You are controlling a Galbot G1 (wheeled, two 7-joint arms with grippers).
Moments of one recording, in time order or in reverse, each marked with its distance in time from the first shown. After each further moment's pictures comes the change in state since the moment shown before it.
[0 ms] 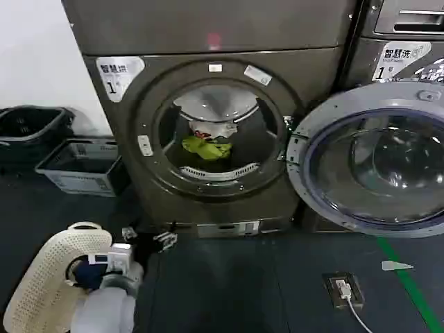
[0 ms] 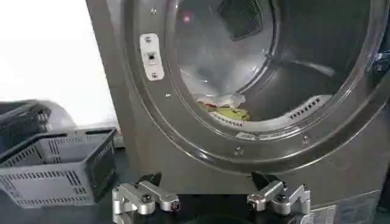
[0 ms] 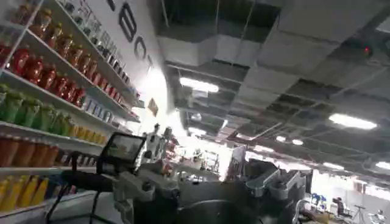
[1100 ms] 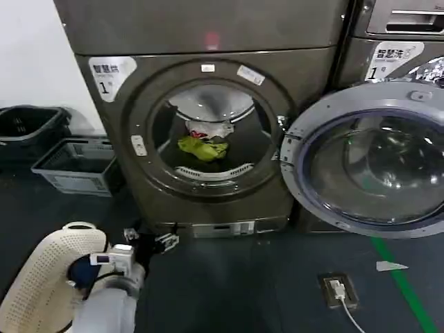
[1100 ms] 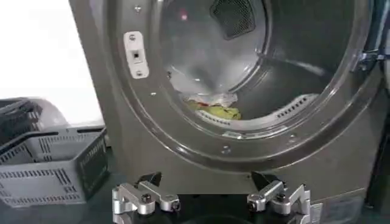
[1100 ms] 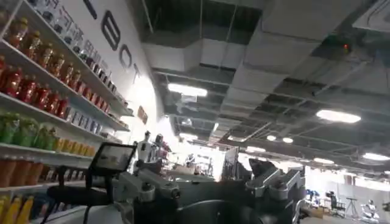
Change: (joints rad) left arm 0.005 -0.001 0.009 0.001 -0.003 0.000 0.011; right arm 0.006 -0.012 -0.031 -0.050 0.048 0.066 0.082
